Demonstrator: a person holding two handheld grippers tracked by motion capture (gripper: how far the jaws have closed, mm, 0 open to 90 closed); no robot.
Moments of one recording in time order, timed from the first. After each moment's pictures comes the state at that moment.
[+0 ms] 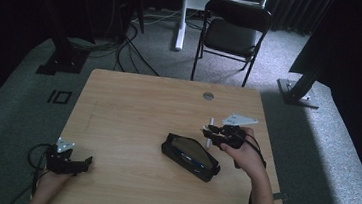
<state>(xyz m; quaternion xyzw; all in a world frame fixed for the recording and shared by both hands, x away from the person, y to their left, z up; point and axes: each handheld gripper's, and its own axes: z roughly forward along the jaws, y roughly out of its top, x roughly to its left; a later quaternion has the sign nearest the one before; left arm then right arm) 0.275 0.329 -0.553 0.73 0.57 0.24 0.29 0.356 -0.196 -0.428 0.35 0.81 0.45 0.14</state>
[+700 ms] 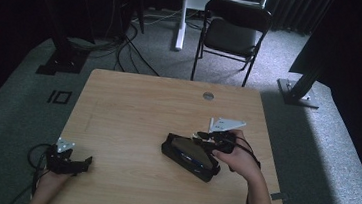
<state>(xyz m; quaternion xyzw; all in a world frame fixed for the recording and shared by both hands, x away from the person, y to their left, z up) 0.275 0.329 -0.553 0.73 0.57 0.23 0.29 0.343 -0.172 -0.430 0.28 0.85 0.44 0.12</state>
